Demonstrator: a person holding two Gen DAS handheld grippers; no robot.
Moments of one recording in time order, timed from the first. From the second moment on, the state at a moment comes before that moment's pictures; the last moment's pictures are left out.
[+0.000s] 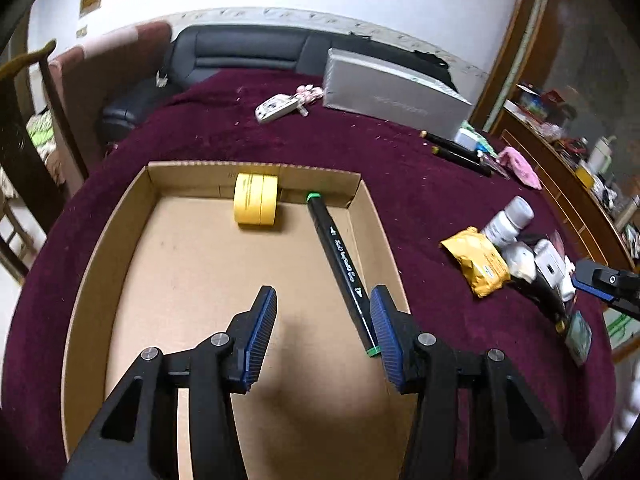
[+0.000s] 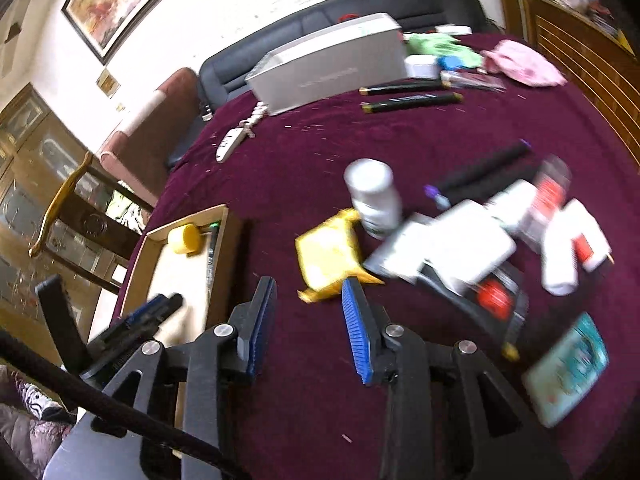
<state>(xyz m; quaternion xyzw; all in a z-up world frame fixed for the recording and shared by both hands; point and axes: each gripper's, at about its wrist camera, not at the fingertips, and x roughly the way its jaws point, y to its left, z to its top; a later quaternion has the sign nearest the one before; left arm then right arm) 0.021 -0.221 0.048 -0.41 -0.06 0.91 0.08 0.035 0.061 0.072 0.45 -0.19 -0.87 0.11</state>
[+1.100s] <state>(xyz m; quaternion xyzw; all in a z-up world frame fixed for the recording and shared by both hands) -0.038 -0.035 0.025 -0.42 0.02 0.90 0.08 0.038 0.154 0.039 0.41 -0.26 -0.86 0.14</state>
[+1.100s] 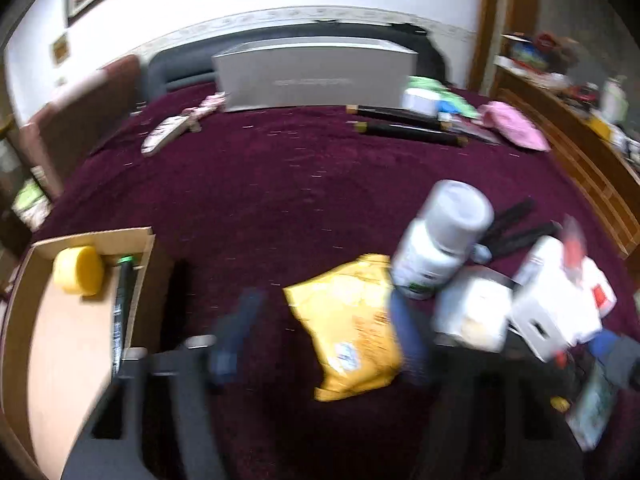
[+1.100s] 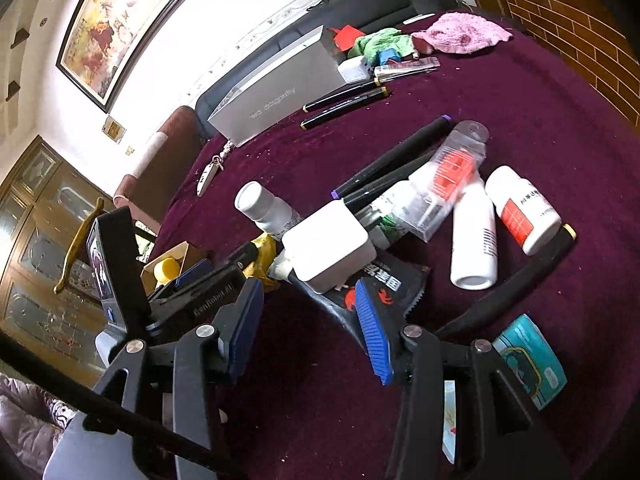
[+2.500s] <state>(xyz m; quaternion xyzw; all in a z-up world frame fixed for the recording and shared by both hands) 0.042 -0.121 0.085 -0.38 -0.12 0.90 0.16 -0.039 0.059 0.047 0.42 -0.04 -0.90 0.11</state>
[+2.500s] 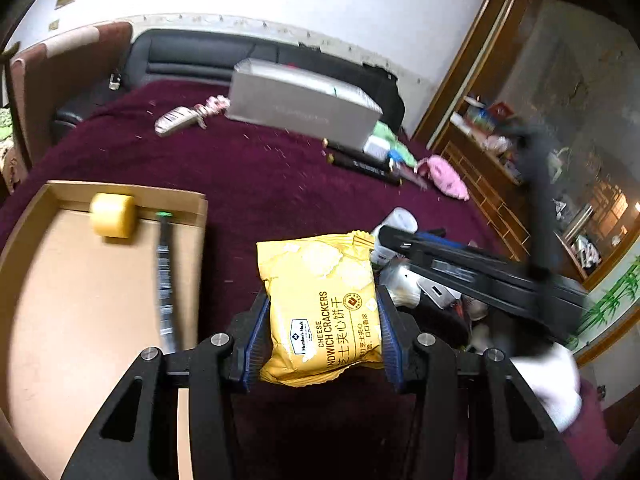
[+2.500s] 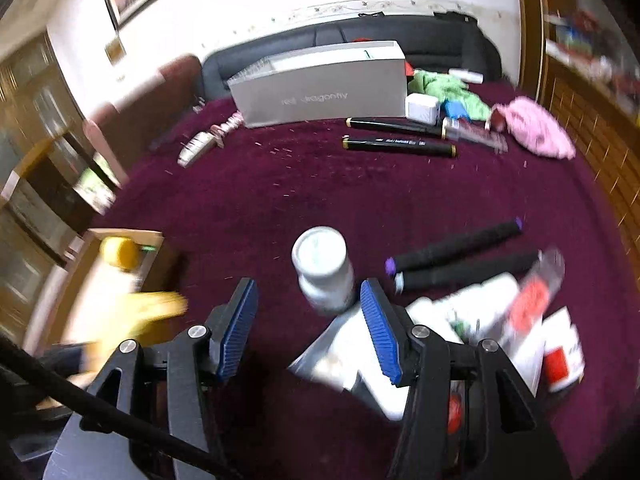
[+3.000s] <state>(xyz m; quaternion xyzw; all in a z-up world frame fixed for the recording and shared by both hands) 0.076 -0.229 0.094 -0.34 -0.15 0.93 0.06 -0.038 0.061 0.071 0.42 -0.12 -0.89 0.14</state>
